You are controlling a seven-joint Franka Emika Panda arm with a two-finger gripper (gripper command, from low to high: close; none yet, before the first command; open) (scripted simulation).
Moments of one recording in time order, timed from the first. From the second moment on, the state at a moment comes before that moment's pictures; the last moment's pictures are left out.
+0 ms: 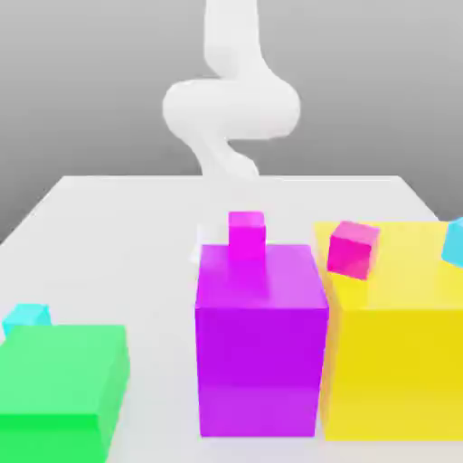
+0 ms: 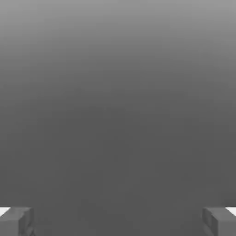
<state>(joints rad) -0.02 -0.71 -0.06 -2.33 -0.02 2.34 0.74</state>
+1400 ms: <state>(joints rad) -0.40 0.17 -0.48 -2.62 0.23 2.76 -0.20</state>
